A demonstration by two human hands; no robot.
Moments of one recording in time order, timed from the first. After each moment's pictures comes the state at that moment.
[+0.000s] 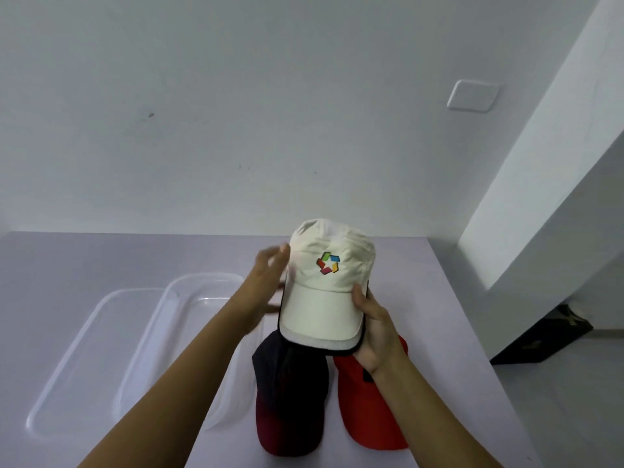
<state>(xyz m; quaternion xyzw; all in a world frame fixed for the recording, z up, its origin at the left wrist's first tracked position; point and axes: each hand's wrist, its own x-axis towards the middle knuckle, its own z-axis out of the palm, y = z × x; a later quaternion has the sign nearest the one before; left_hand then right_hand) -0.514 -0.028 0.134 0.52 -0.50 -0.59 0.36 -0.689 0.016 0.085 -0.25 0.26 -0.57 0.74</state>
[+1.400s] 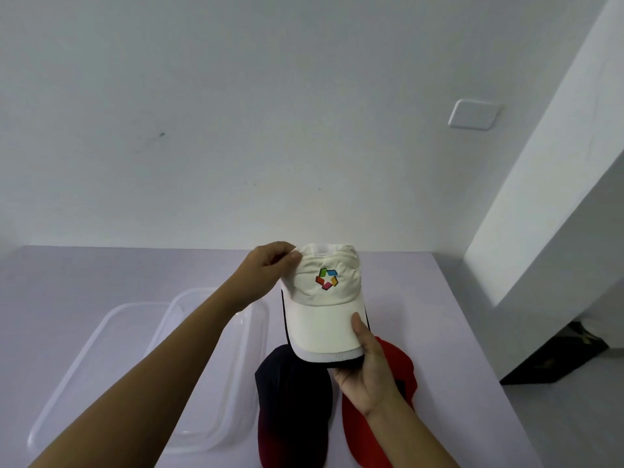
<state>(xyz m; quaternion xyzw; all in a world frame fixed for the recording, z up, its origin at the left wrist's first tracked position) -0.496 -0.067 0.153 0.47 -0.70 -0.41 0.35 -0.672 0.039 0.087 -0.07 0.31 -0.58 0.75</state>
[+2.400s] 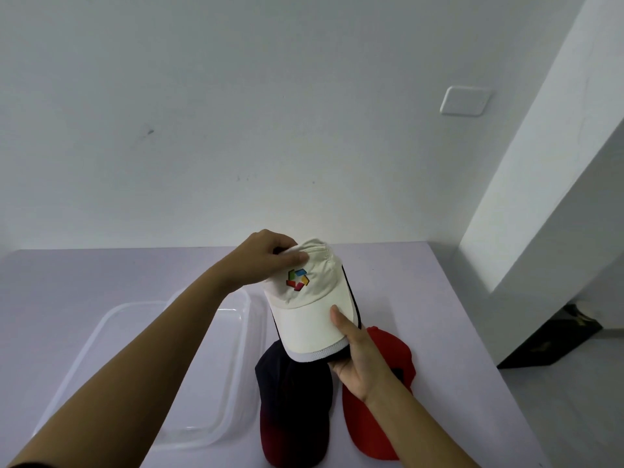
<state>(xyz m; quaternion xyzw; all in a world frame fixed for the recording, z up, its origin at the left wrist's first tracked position) -0.504 -0.067 0.187 0.49 -0.77 -0.34 0.20 -0.671 0.033 0.078 -0.19 0.35 -0.54 0.74</state>
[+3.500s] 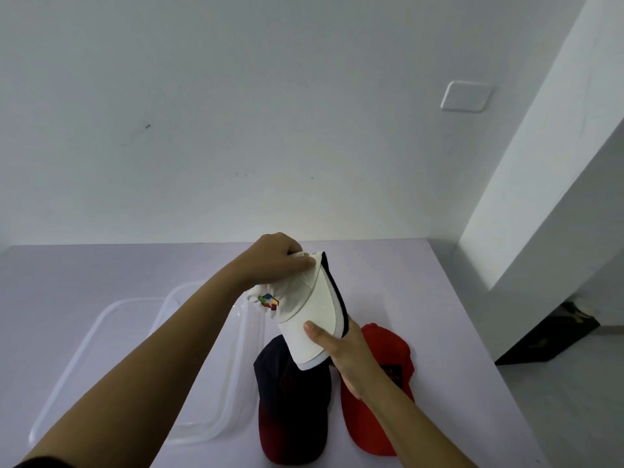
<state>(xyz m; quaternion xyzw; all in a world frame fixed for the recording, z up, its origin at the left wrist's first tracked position) -0.524 -0.065 0.184 0.55 -0.79 -0.26 0.12 -0.666 0.041 0.077 -0.42 0.46 -0.49 0.60</state>
